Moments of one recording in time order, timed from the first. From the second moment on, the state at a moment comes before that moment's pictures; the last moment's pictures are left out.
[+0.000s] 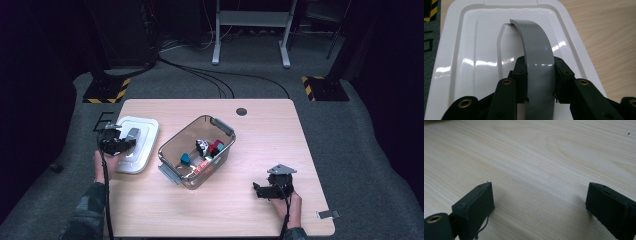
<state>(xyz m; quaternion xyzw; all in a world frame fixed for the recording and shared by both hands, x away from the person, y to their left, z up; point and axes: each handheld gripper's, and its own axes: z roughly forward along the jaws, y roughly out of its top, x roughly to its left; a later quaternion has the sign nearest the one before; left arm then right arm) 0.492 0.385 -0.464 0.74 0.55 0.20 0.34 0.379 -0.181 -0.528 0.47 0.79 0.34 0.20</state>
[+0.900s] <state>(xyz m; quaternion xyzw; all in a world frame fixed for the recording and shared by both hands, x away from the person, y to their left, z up) 0.485 0.358 -0.370 0.77 0.47 0.18 0.39 0.378 -0.181 -0.528 0.47 0.79 0.34 0.21</state>
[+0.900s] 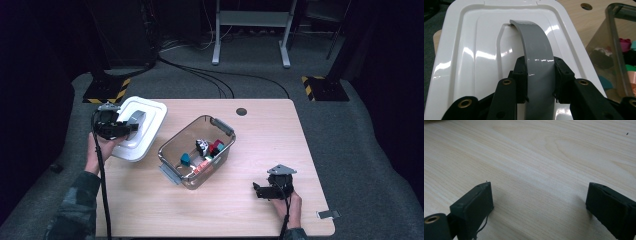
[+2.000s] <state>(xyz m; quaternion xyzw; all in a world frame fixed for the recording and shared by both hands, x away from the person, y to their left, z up) 0.474 0.229 -0.347 0.84 0.36 0.10 0.40 0.378 -0.181 -0.528 0.47 0.79 0.34 0.21</state>
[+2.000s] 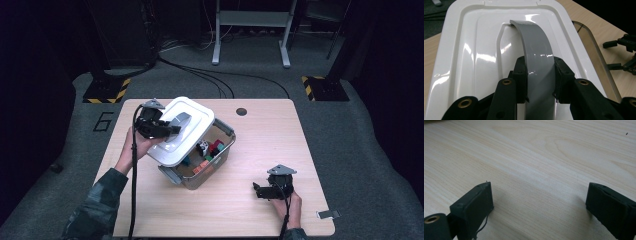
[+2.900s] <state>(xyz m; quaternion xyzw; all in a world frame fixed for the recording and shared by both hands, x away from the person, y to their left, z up) 0.466 0.176 -0.378 0.86 0.31 0.05 0.39 0.378 -0.181 -0.529 0.47 0.79 0.34 0.21</state>
